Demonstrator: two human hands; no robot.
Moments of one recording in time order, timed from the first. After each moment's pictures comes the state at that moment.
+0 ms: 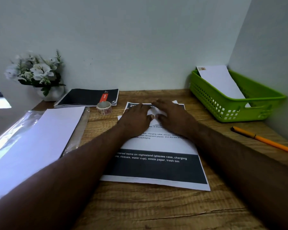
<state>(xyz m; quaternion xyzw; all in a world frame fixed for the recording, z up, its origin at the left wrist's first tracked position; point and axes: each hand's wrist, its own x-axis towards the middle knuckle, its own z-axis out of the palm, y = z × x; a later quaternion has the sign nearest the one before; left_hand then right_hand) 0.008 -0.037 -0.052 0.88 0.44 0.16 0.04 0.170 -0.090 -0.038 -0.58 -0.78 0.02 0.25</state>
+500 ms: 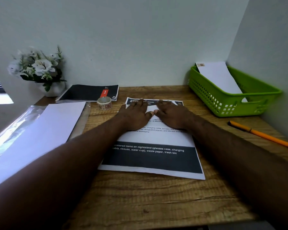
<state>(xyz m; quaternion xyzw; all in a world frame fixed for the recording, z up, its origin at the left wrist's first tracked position) 0.004 -0.043 -0.041 0.87 0.48 -0.01 0.04 0.173 -0.081 -0.041 -0.67 -0.74 0.04 0.04</state>
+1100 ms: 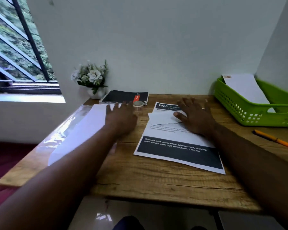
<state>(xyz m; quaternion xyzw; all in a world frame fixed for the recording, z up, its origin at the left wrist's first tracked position) -0.116 -0.086 -0.021 0.76 0.64 0.09 -0.07 0.153 -0.103 -0.037 -0.67 -0.73 -0.08 0.10</state>
